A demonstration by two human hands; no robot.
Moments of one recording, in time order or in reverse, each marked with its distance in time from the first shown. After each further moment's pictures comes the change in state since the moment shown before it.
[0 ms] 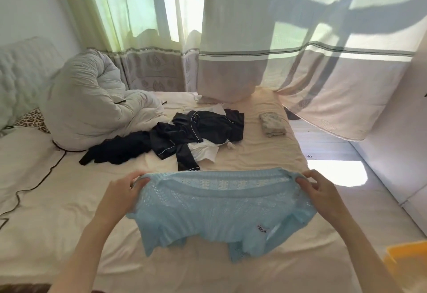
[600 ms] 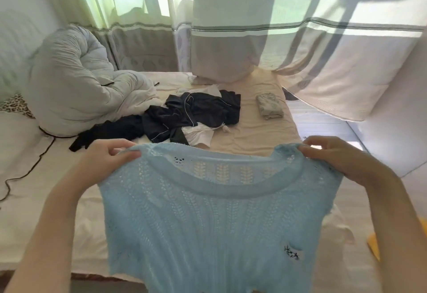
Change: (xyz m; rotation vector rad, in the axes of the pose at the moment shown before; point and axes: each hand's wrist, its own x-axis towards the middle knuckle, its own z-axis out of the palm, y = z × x) left_hand 0.040 0.036 -0.038 -0.372 -0.244 -0.029; right_hand 0.040 -0.061 -0.049 -0.017 -0.423 0.119
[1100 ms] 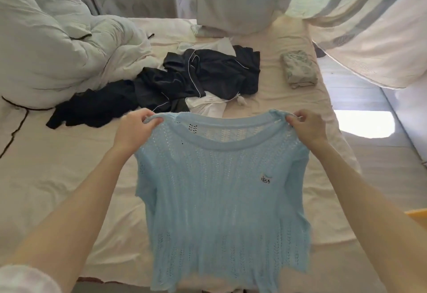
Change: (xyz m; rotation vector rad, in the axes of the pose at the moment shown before) left_hand 0.231 -0.155 0.089 0.355 0.178 -0.082; right_hand 0.288 0.104 0.078 -0.325 0.493 0.083
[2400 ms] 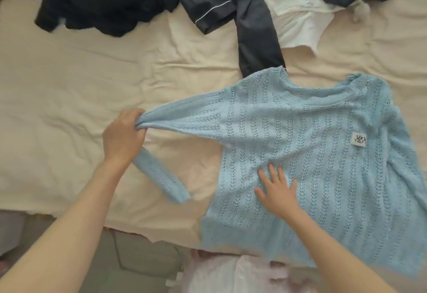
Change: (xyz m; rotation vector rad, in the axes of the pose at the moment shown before) left_hand -0.017 -0.329 0.065 0.289 -0.102 -0.221; right_hand -0.181 0.086 0.373 -0.819 -1.021 0.034
